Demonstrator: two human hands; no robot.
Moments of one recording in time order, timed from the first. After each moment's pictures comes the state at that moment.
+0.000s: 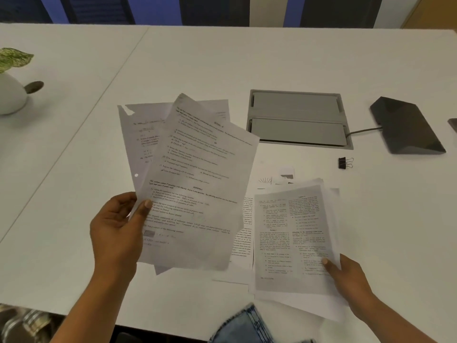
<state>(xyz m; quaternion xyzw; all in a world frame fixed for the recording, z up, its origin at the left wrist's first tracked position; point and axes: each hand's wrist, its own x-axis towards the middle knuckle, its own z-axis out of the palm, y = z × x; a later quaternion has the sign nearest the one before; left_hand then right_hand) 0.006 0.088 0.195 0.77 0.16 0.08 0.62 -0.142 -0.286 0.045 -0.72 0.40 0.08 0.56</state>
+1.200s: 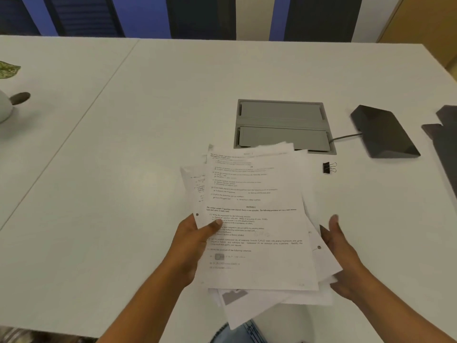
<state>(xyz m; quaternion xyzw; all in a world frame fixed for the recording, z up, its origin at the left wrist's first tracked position) -0.009 -0.004 0.169 0.65 0.15 -0.29 0.68 -0.107 -0.273 0.134 -0.50 0.33 0.13 0.79</state>
